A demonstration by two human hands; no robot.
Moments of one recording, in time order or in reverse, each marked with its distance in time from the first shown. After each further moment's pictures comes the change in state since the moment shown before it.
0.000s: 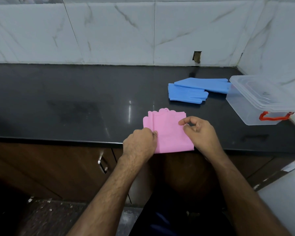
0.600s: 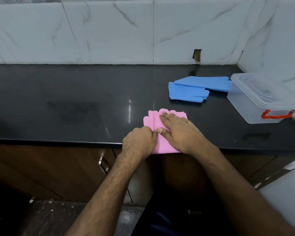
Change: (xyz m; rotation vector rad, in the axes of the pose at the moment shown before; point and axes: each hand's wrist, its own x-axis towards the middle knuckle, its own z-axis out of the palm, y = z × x) left_hand 0.009 -0.007 -0.003 -0.024 -0.043 0.032; right_hand 0.011 -0.031 0.035 -0.785 -0.338 -0.389
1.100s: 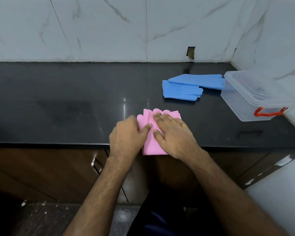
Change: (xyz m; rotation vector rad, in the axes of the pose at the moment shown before) left_hand 0.005 -0.010 -0.002 -0.151 0.319 -0.024; right_hand -0.005 -0.003 0.022 0.034 0.139 0.072
